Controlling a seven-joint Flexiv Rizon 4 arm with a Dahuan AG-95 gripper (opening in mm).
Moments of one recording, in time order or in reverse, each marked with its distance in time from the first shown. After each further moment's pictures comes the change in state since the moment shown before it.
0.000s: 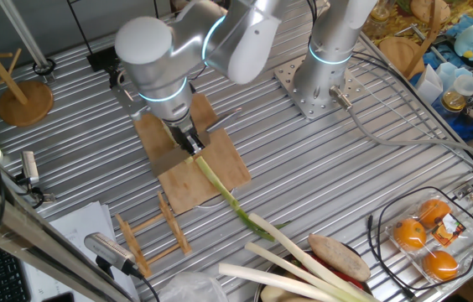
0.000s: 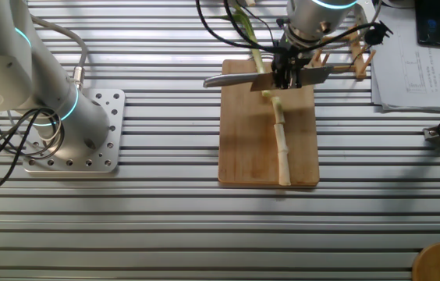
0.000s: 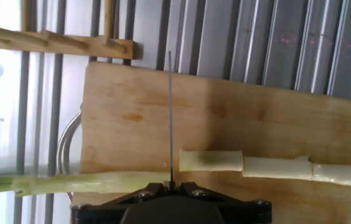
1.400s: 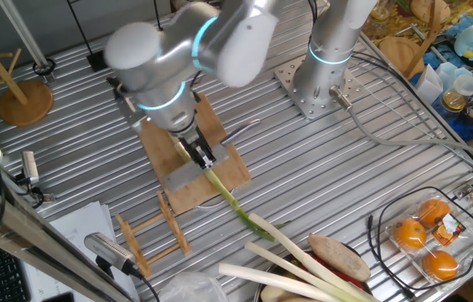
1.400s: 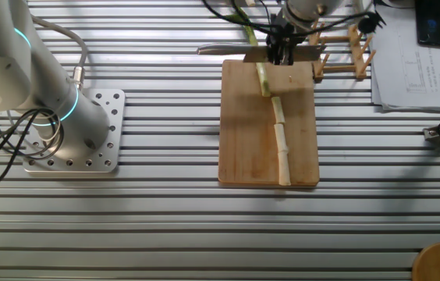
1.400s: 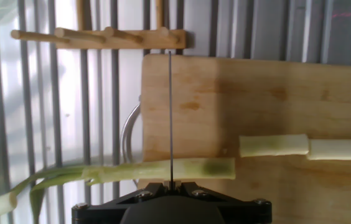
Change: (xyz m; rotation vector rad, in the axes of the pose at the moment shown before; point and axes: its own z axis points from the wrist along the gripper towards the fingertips) arm 0.008 0.068 -0.004 -0.169 0.119 0.041
